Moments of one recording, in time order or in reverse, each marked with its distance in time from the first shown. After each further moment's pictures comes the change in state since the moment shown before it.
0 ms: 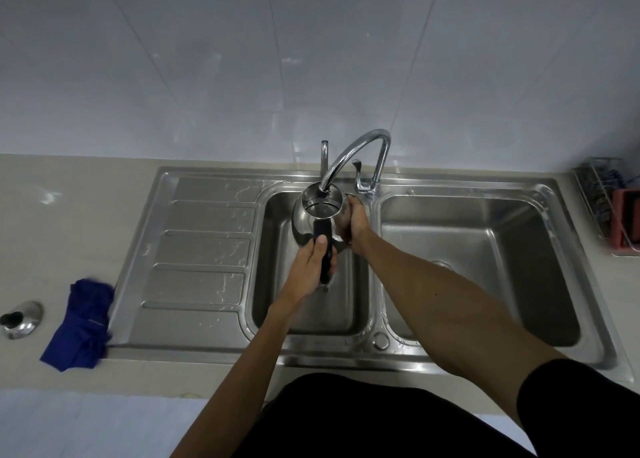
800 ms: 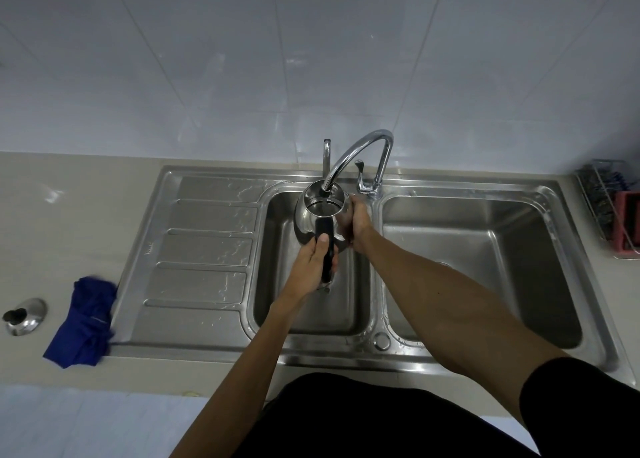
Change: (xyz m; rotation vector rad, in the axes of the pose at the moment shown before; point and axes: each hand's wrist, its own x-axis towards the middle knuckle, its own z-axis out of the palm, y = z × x) left_hand 0.001 0.003 0.000 0.011 0.006 0.016; right_hand 0.004 -0.004 0.001 -0.010 -0.041 -0.005
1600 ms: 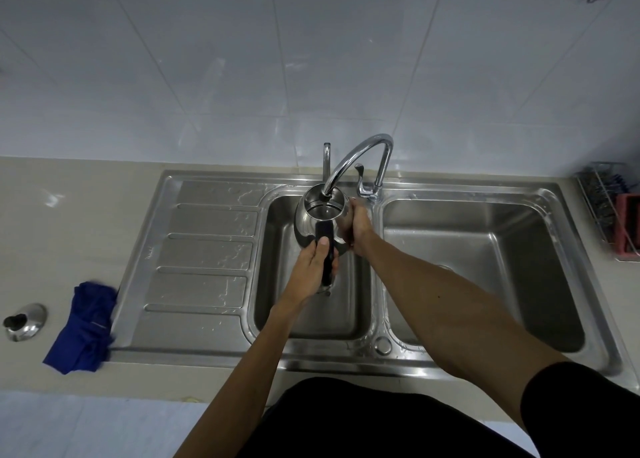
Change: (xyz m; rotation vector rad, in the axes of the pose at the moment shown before) left_hand 0.003 0.000 -0.001 0.002 -0.009 -0.004; right_hand 0.005 0.000 0.001 0.005 0.010 0.000
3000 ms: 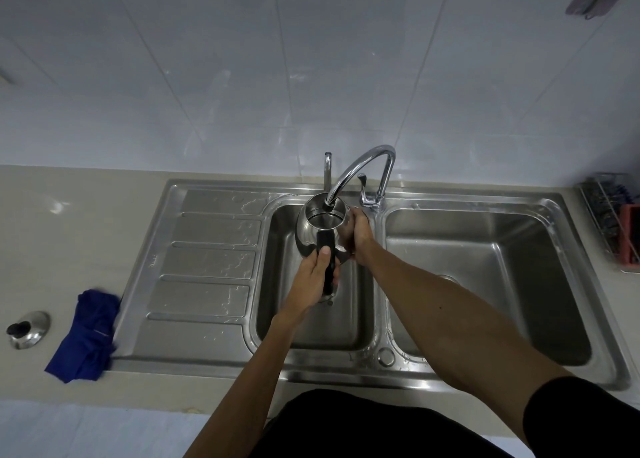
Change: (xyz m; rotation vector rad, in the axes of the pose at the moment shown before) left_hand -0.001 0.001 -0.002 -0.026 0.008 0.009; right_hand -0.028 -0.011 0.004 -0.011 -0.044 0.009
